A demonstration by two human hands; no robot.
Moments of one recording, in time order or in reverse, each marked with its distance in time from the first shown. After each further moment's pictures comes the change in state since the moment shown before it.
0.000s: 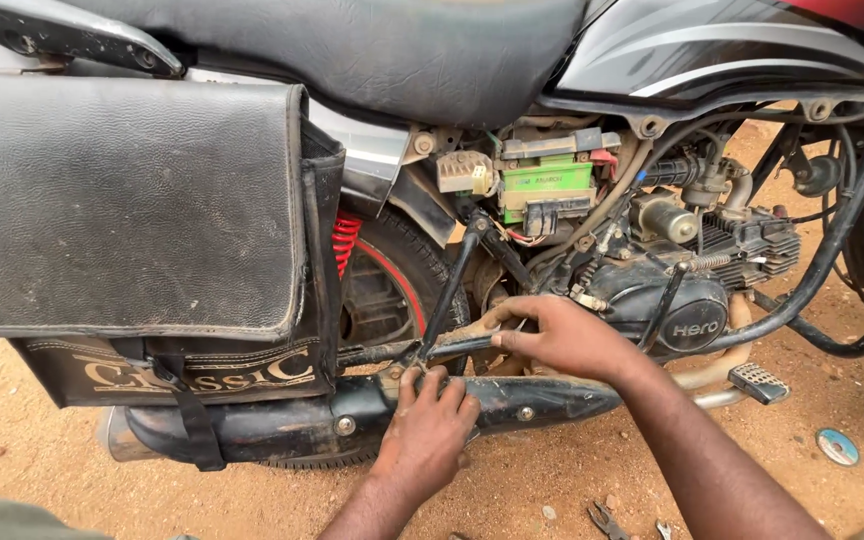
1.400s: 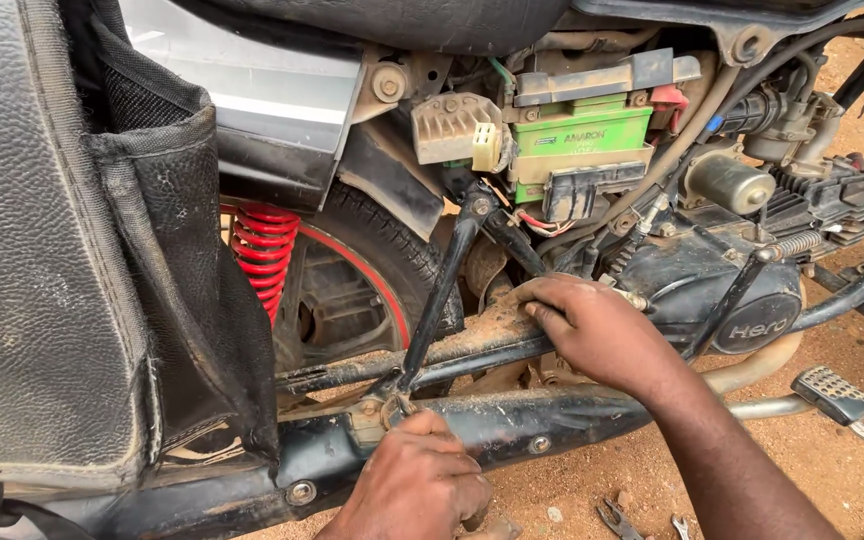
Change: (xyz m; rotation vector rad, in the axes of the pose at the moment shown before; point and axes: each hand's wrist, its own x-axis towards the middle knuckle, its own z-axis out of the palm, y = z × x) left_hand 0.045 -0.054 0.029 -0.619 0.588 0.555; right_hand 0.079 0.080 0.010 -0.195 0.265 -0.034
